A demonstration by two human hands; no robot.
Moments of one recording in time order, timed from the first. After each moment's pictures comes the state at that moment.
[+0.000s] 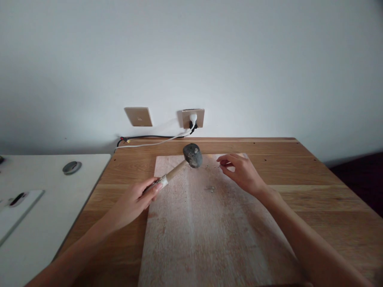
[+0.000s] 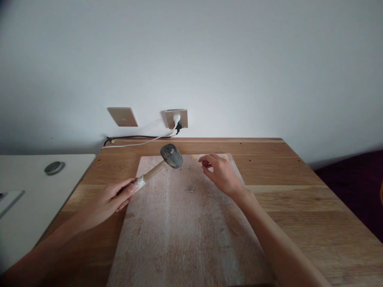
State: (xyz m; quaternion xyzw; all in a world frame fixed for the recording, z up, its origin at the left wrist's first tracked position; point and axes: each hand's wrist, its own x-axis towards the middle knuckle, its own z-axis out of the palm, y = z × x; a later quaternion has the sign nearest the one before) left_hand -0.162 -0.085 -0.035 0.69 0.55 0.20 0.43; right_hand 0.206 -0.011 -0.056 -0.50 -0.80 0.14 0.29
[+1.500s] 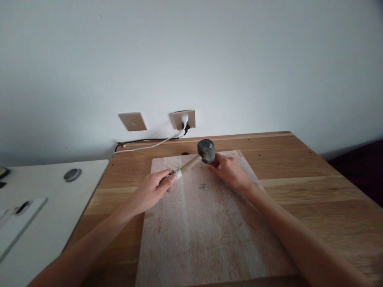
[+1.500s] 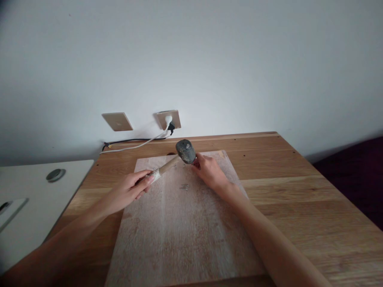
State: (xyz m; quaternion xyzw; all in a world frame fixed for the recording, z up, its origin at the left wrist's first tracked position) left_hand -0.108 -0.058 -0.019 0.74 0.50 0.19 0.42; right_hand 0.194 -0.007 -0.070 -0.55 -0.78 0.14 0.27
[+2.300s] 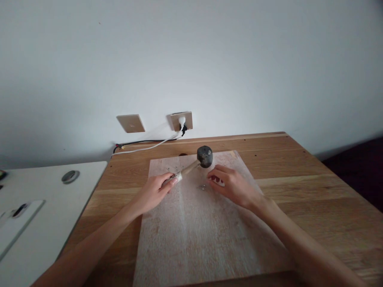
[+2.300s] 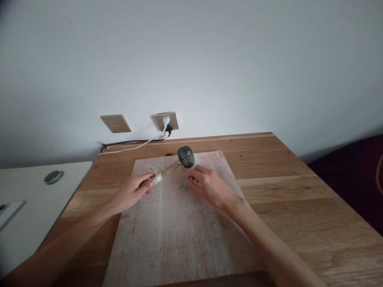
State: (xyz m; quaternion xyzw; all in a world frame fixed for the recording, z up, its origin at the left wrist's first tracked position) left_hand -0.100 -0.056 -0.036 0.75 0.50 0.18 0.39; right_hand 0.200 -0.057 -0.048 -0.45 -0.84 0.16 0.25
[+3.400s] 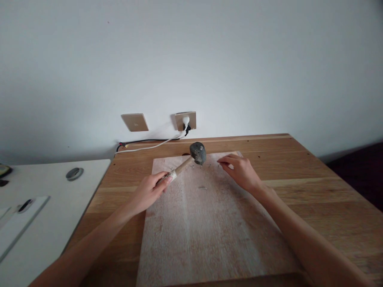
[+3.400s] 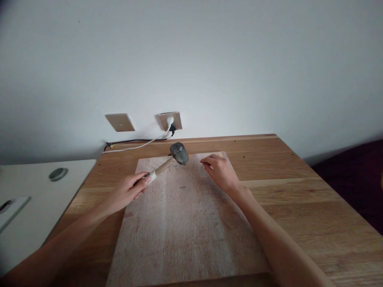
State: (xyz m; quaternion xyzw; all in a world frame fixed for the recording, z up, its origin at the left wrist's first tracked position) left_hand -0.122 -0.061 -0.032 0.71 0.54 0.20 0.41; right_hand 0.230 -0.012 -0.071 -0.51 -0.80 0.08 0.30
